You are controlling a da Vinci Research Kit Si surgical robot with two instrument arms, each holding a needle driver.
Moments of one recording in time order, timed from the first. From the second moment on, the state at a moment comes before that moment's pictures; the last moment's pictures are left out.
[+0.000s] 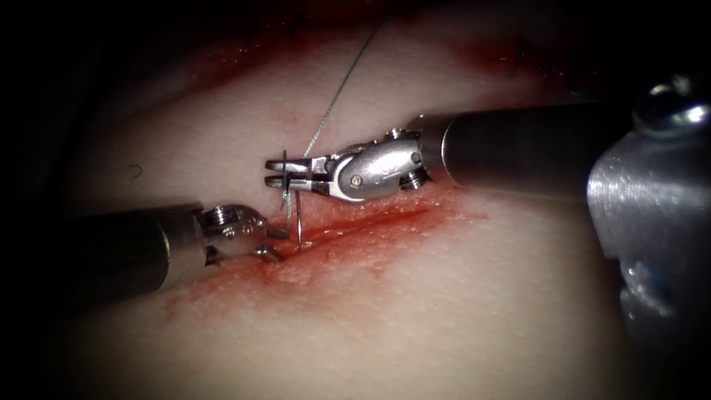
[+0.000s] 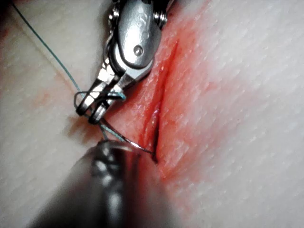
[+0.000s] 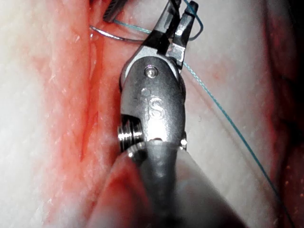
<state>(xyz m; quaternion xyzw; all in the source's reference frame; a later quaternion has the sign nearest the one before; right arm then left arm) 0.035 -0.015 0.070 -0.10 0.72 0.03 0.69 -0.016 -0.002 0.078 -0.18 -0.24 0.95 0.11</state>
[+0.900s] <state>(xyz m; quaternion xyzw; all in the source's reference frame) 0.036 -0.016 0.070 -0.07 0.71 0.06 0.70 -0.014 -0.001 0.073 -0.20 -0.21 0.94 0.15</state>
